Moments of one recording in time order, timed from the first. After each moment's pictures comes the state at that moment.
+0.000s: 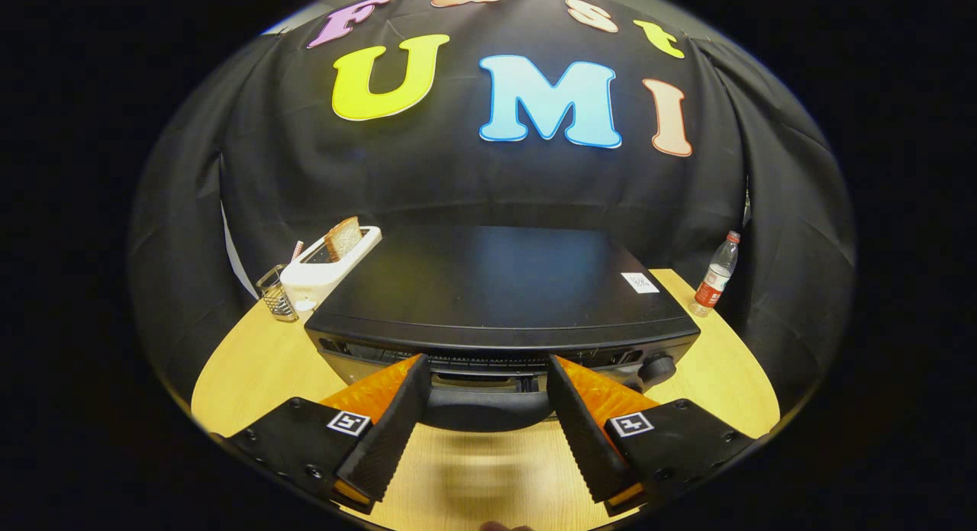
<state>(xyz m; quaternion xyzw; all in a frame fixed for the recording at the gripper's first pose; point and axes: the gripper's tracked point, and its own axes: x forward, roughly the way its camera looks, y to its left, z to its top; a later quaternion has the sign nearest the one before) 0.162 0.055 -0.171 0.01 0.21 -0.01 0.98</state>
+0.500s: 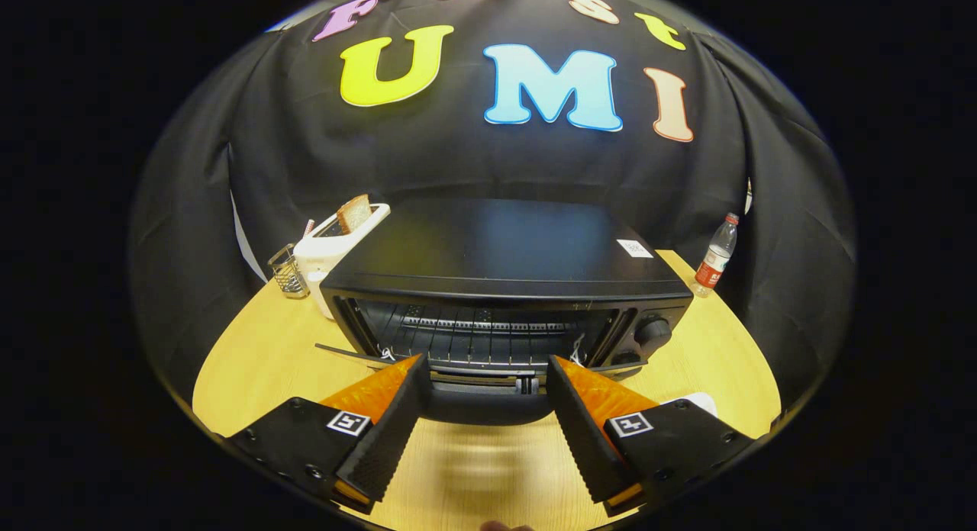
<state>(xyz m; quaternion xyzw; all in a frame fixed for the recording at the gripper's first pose) 0.128 0.056 -0.188 0.01 0.25 0.00 0.97</state>
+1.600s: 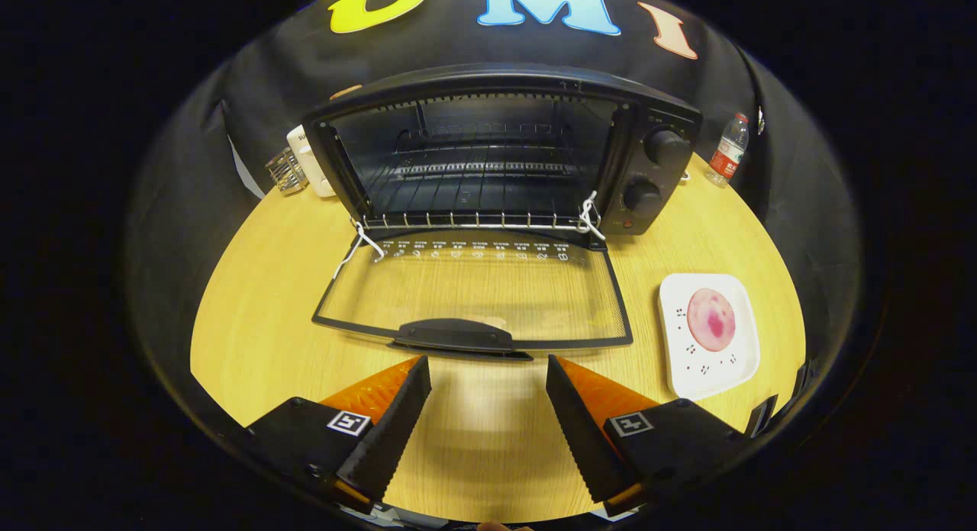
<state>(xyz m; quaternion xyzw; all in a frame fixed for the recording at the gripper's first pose) 0.035 0.041 -0.315 0.03 0.43 0.02 0.90</state>
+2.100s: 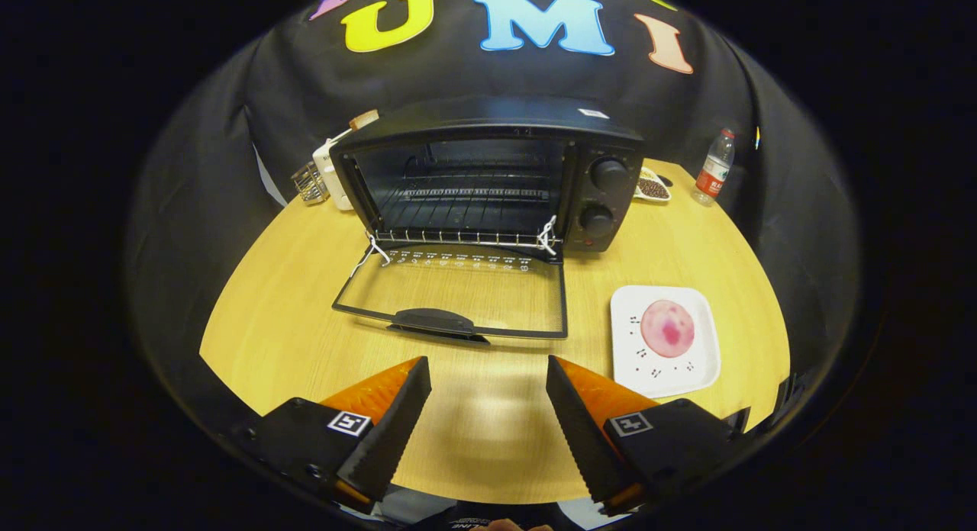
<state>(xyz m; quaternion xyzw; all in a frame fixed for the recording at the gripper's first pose) 0.000 -0.006 -0.259 0.02 0.37 0.06 0.93</state>
